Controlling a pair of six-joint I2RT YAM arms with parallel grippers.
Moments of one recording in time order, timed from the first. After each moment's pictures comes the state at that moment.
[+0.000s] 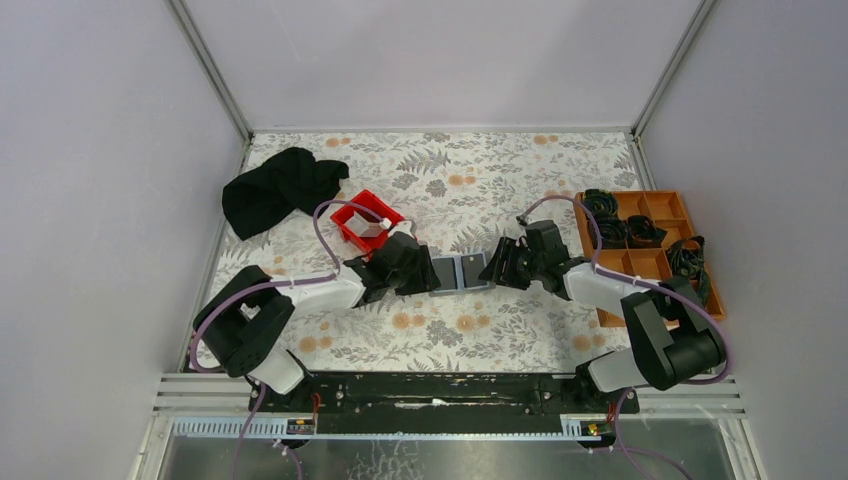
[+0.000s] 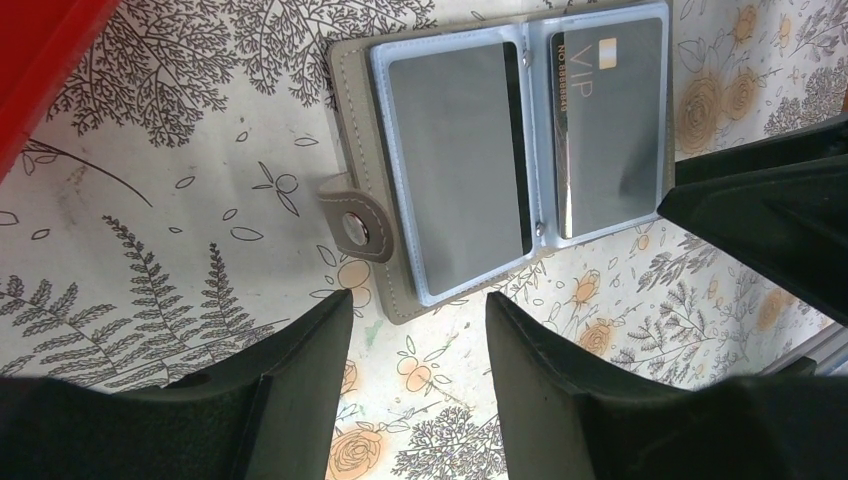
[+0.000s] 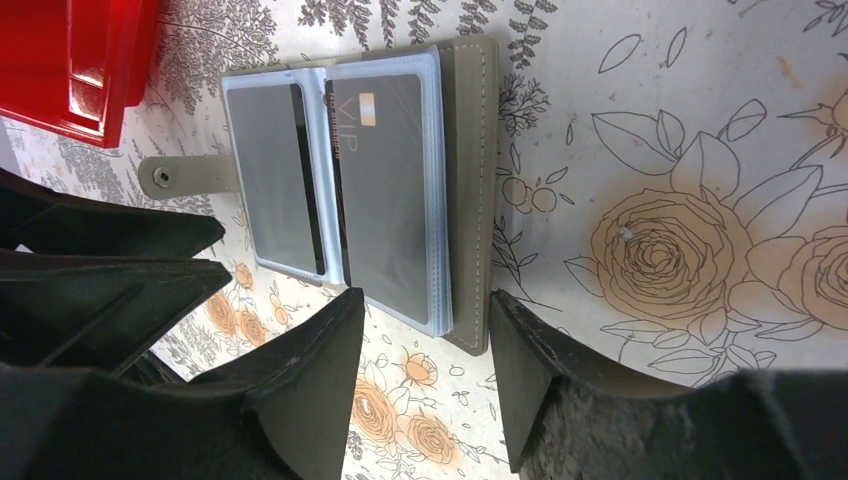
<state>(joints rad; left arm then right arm) -0.76 1.54 0.71 0.03 0.00 -0.83 0.39 1.43 0.55 0.04 -0.34 0.64</state>
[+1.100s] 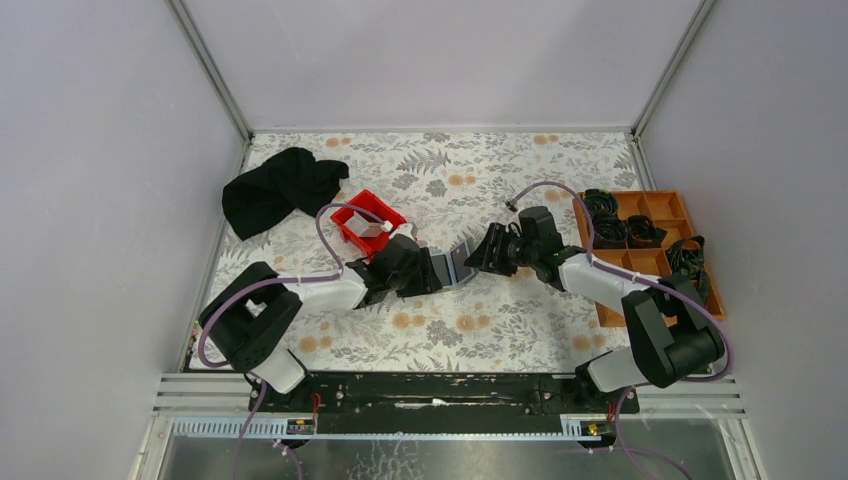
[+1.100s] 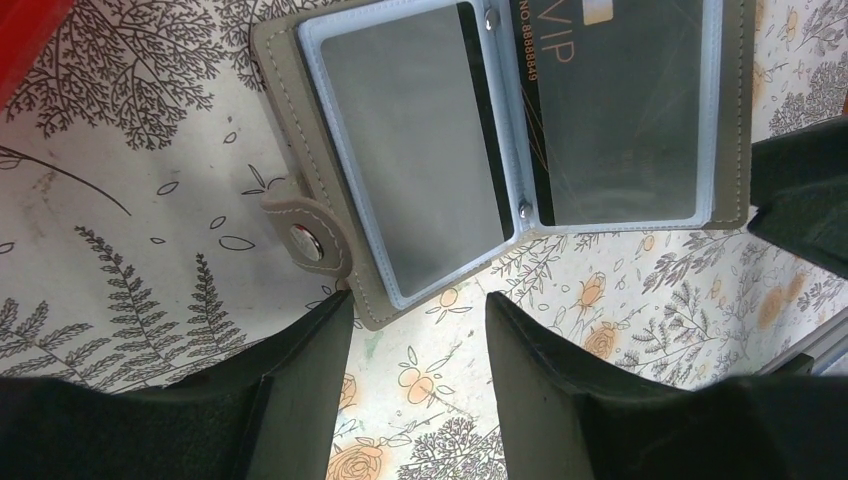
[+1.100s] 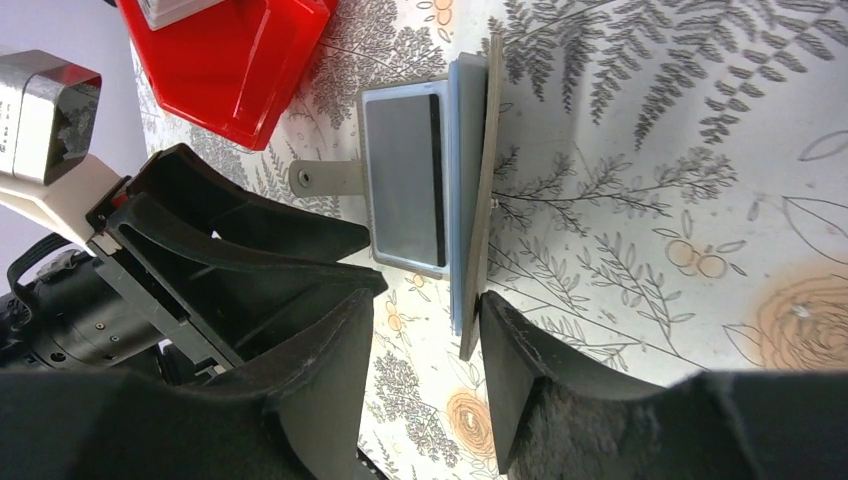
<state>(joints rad) -0.76 1.58 0.69 0.09 0.02 -0.84 0.42 1.43 0.65 0.07 -0.44 0.71</state>
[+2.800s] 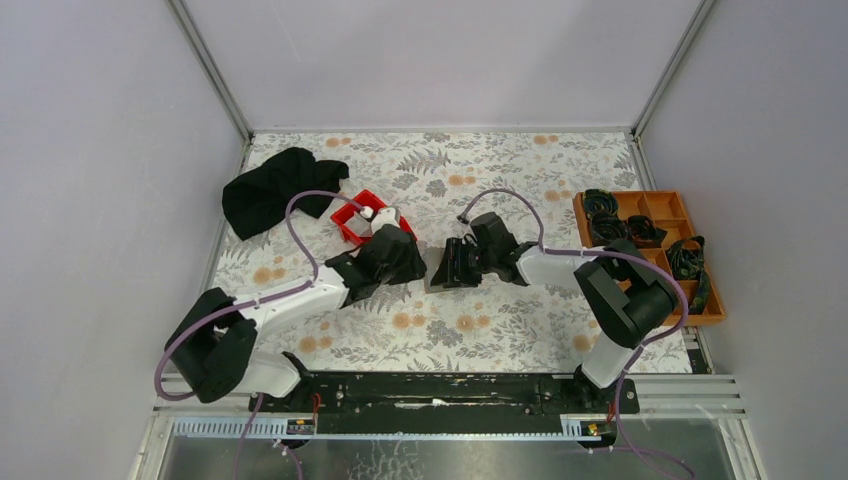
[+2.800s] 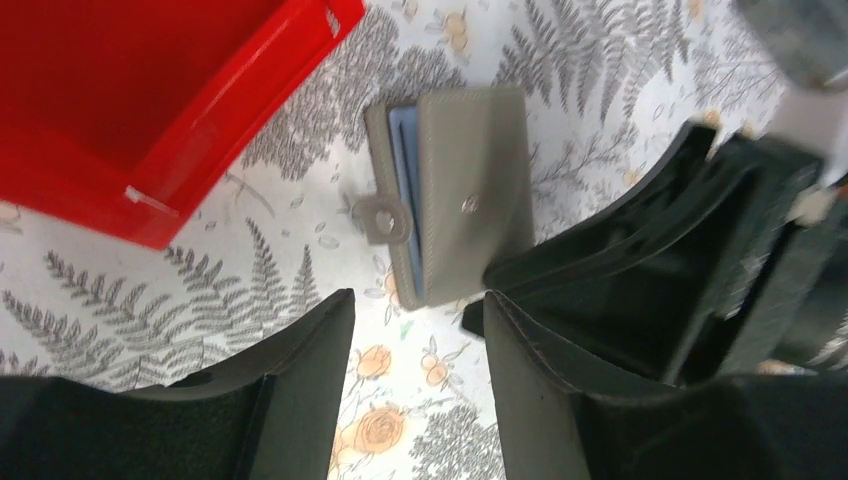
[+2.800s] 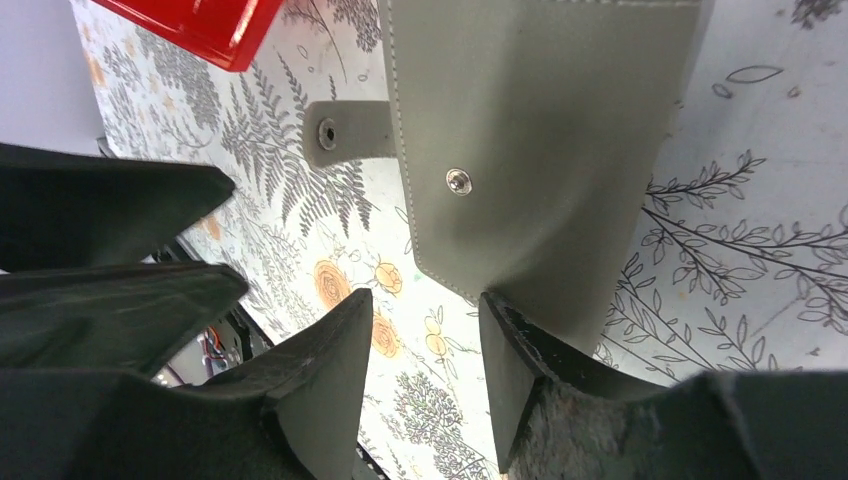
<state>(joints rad) -0.75 1.36 0.72 -0.14 -0.18 -0.82 0.64 1.70 0.81 0.09 -0.44 0.73</state>
